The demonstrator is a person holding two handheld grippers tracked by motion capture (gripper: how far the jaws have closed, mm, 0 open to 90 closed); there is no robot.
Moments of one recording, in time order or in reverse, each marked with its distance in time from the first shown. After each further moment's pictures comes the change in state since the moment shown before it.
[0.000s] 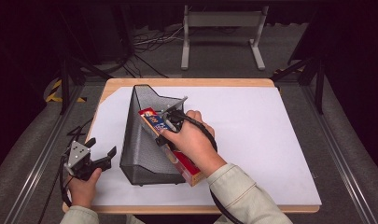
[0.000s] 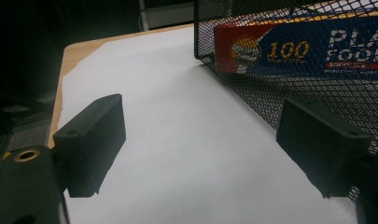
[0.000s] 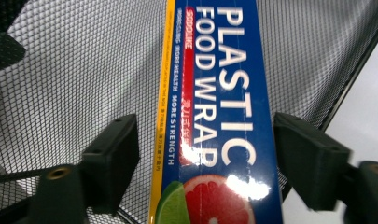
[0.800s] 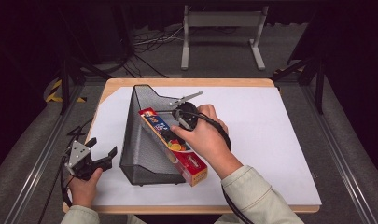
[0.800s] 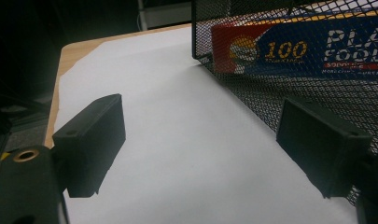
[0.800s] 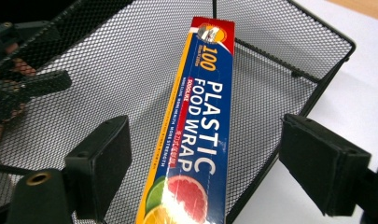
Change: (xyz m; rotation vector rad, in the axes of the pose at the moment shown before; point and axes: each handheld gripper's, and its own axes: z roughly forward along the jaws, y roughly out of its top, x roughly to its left) left arm -0.001 0.000 0.001 -0.002 -0.004 -0.001; right arm -0.011 -0.010 -0.049 -0.262 0.018 -0.165
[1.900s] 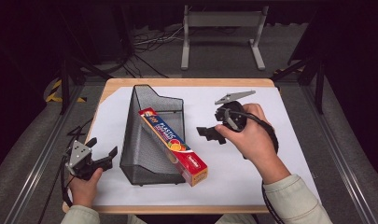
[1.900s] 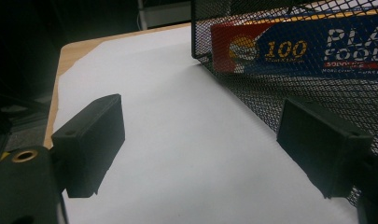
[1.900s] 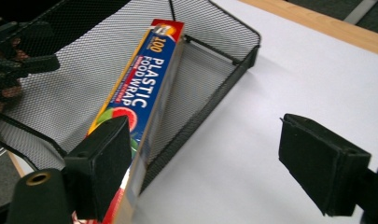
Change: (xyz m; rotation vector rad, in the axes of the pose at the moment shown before) left arm -0.001 0.000 0.001 0.007 0.001 0.005; right arm -0.060 -0.041 -0.084 -0.078 -0.019 0.000
